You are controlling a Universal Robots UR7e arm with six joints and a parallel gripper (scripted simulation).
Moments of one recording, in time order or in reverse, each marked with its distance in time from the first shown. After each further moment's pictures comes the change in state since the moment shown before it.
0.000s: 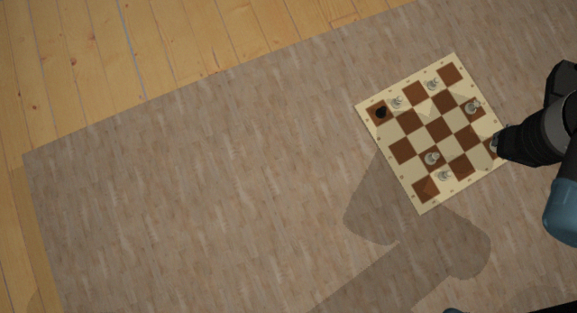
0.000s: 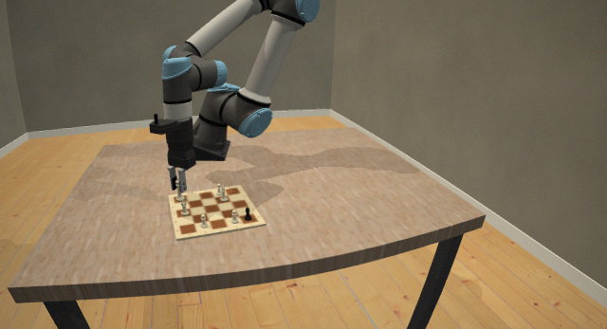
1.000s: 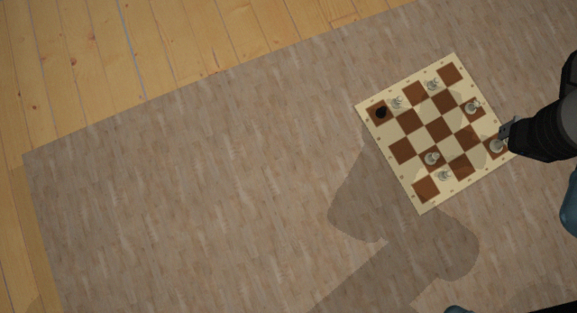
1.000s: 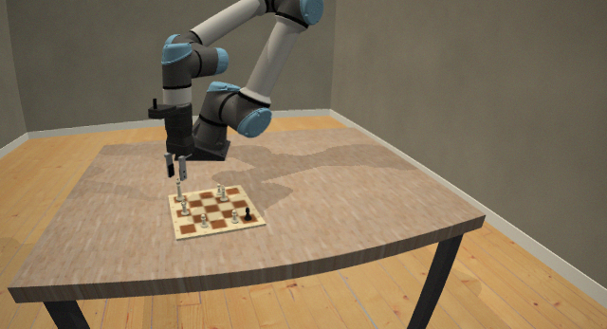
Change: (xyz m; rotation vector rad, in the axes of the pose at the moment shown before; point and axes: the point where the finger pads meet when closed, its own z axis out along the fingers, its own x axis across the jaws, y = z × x) arm 0.000 -0.001 -0.037 0.003 0.001 0.000
